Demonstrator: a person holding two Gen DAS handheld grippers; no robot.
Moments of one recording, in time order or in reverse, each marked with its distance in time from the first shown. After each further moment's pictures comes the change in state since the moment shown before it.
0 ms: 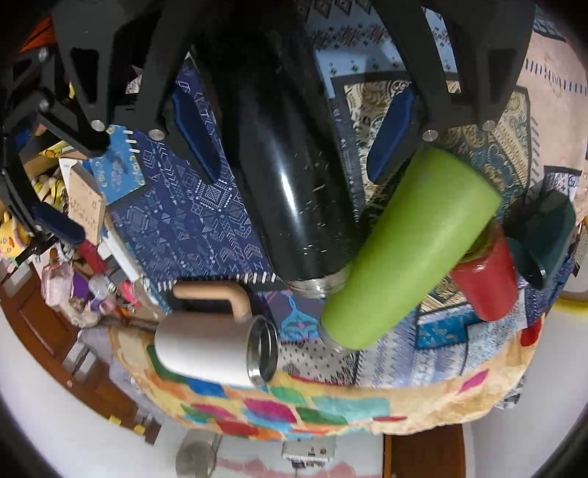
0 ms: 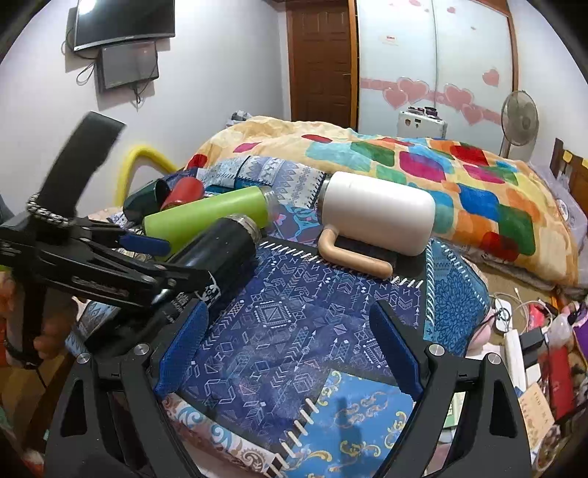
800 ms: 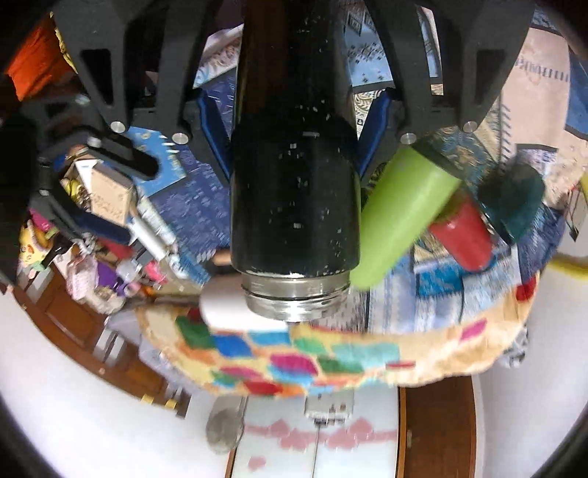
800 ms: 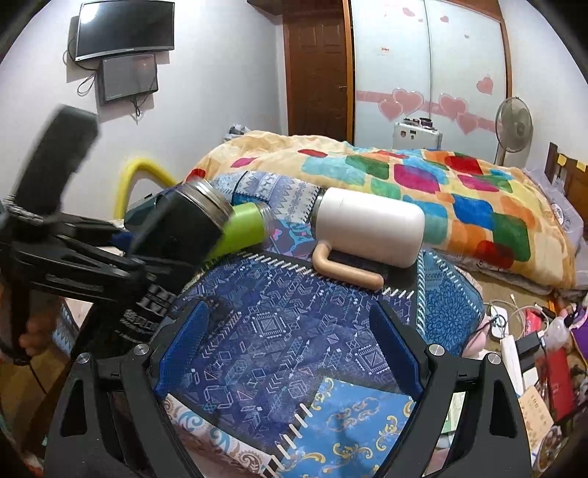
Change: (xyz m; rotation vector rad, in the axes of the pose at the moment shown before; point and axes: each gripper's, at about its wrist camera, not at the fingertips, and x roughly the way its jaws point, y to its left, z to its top) left arm -0.083 -0.007 -0.016 0.081 -0.212 -0.036; right arm -0.018 0.000 0.003 0.000 -0.062 -0.005
